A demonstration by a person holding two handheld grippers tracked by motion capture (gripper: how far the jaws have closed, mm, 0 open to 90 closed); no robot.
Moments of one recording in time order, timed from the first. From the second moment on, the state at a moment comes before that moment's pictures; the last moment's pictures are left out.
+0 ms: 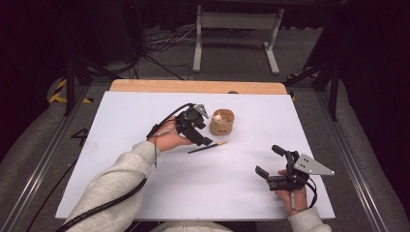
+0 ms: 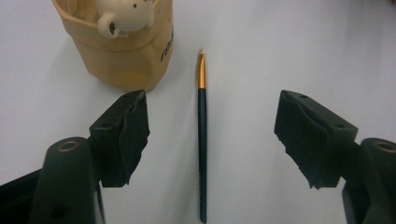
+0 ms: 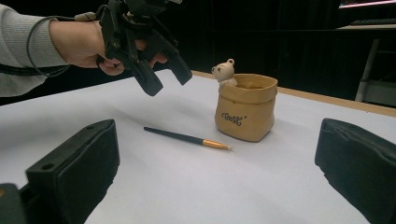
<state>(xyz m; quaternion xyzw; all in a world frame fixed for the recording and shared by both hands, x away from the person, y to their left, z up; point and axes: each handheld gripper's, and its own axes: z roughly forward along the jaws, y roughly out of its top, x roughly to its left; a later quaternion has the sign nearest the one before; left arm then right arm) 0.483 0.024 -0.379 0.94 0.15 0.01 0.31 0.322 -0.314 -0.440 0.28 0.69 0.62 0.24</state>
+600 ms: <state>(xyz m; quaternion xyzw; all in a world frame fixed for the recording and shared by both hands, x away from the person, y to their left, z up) 0.485 0.012 -0.392 0.95 0.17 0.02 0.26 0.322 -0.314 -0.441 0.29 0.69 0.62 0.23</state>
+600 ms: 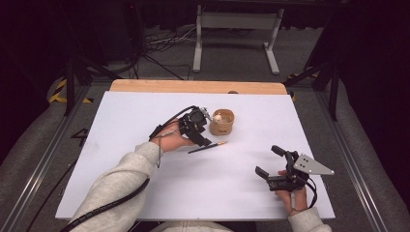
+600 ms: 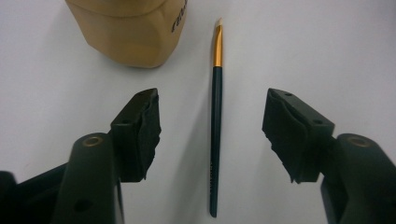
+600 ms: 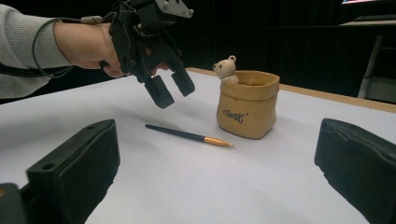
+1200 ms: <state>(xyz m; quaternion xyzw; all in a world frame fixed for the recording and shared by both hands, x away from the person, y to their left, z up) 0.485 0.000 -0.406 0.96 0.16 0.03 0.21 0.322 -0.314 -0.441 0.29 0.70 0.62 0.23</state>
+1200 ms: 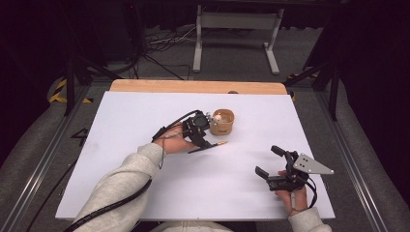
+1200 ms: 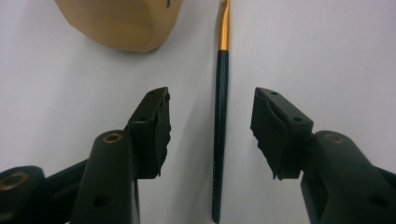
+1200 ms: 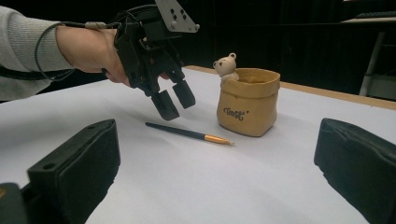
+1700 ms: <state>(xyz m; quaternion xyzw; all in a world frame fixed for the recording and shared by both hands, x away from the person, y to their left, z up) 0.484 -0.008 -0.415 0.98 0.15 0.02 0.16 0.323 -0.314 -0.441 0.29 0.70 0.62 0.23</state>
